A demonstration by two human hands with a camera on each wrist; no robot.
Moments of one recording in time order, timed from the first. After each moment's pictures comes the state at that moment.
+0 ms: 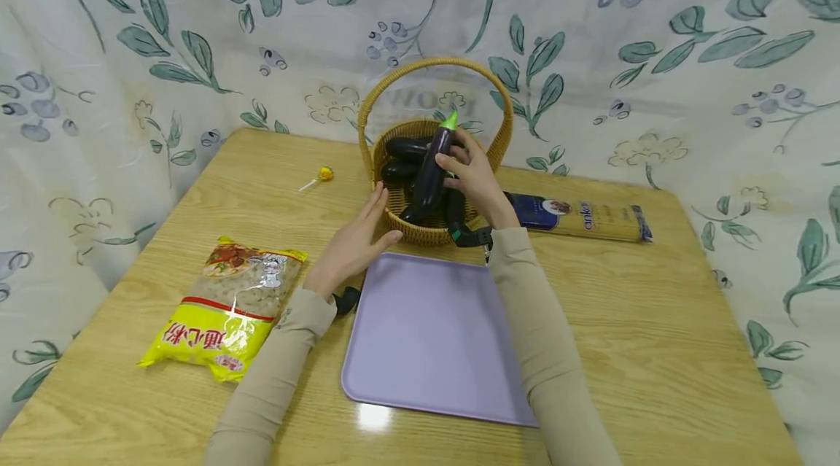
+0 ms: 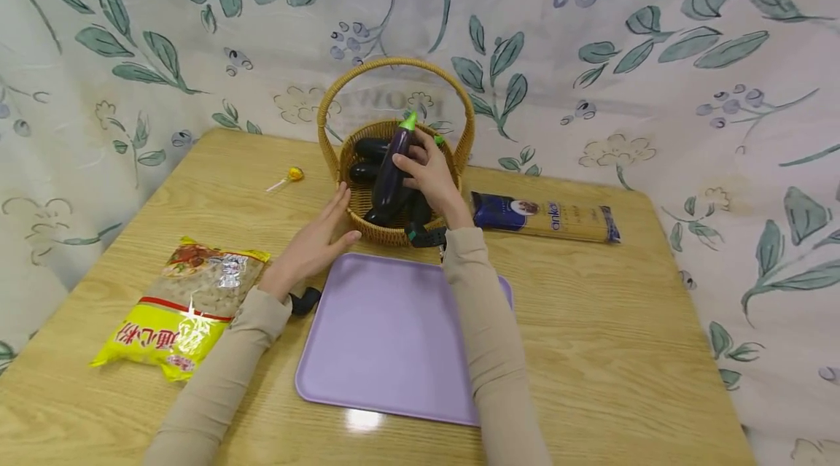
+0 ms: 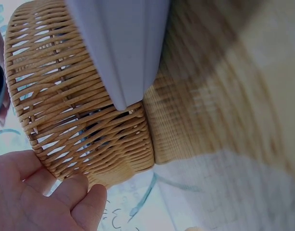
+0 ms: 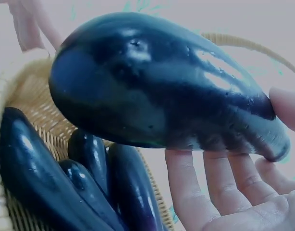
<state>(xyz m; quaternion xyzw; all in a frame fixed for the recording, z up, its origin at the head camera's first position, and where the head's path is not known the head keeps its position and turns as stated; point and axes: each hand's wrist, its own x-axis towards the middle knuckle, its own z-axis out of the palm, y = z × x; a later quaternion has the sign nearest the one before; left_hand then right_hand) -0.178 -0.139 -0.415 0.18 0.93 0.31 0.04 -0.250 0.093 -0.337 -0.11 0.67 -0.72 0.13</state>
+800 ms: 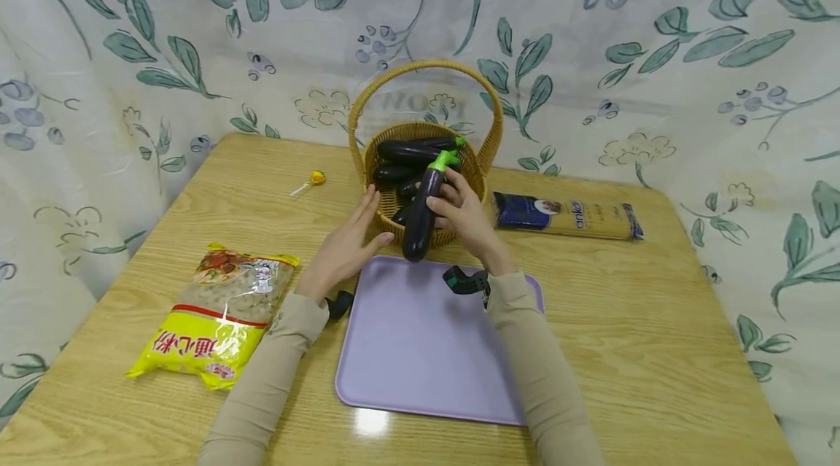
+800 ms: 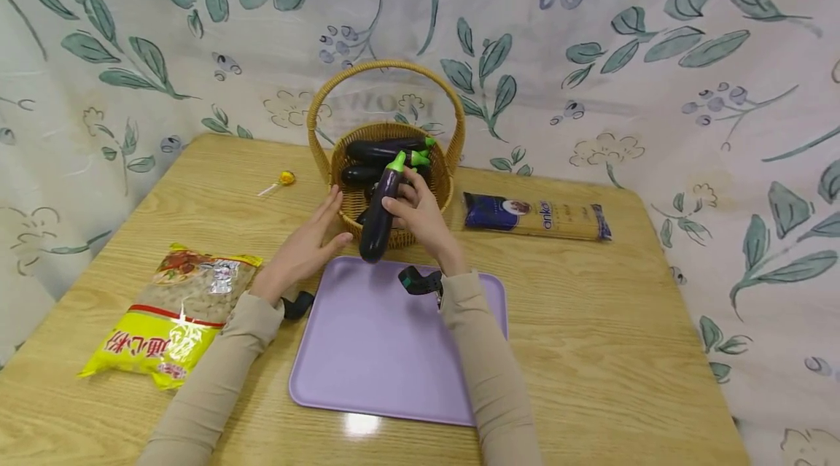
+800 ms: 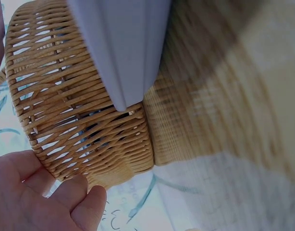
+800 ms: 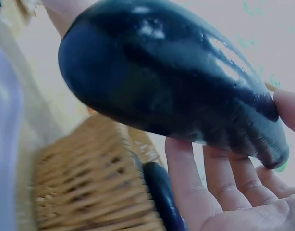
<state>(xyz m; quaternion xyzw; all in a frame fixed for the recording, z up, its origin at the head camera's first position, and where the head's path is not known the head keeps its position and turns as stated) -0.179 -0.139 -0.413 0.18 0.94 0.30 0.04 -0.197 0.098 -0.363 -0.13 0.62 -0.76 0.15</state>
